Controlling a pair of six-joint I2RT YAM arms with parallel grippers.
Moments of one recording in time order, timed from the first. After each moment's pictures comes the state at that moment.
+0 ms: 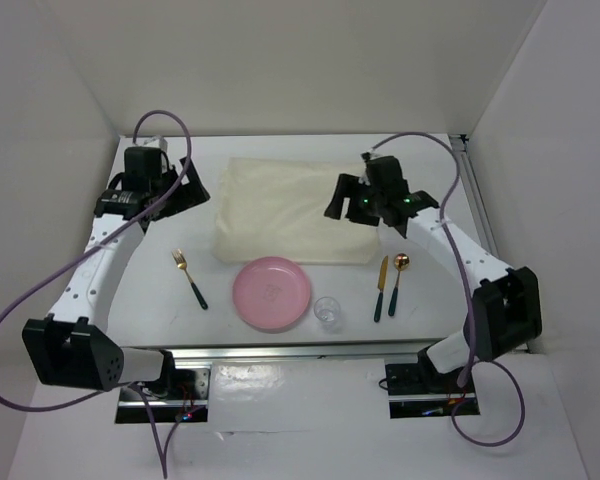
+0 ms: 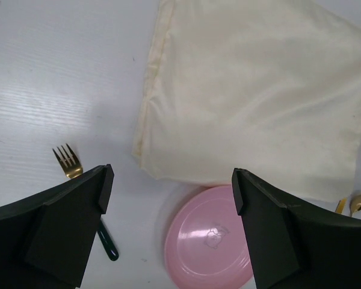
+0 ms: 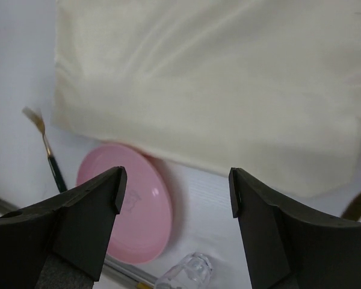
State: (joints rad) left arm -0.06 1.34 1.29 -0.68 0.04 -0.47; right arm 0.35 1.43 1.16 -0.43 -0.14 0.55
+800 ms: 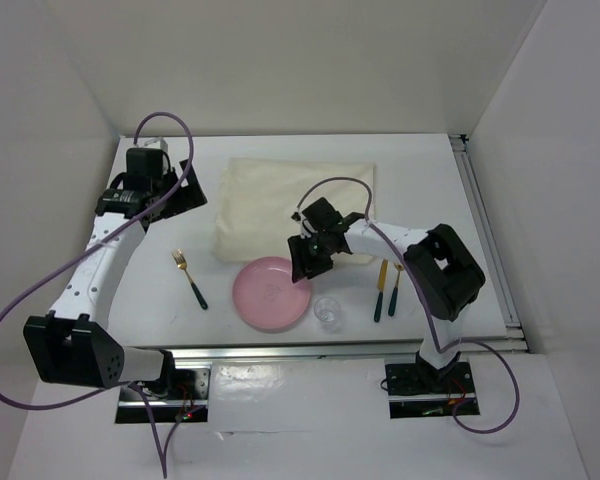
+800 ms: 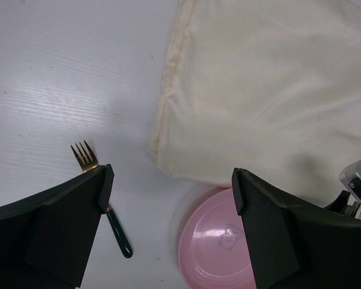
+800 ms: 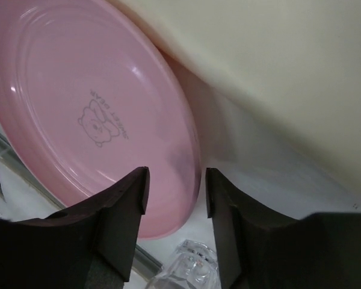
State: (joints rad) left arm -0.06 1.32 1.29 -0.70 -0.02 -0.42; right arm 0.66 1.82 1.15 -0.43 -0.33 0.35
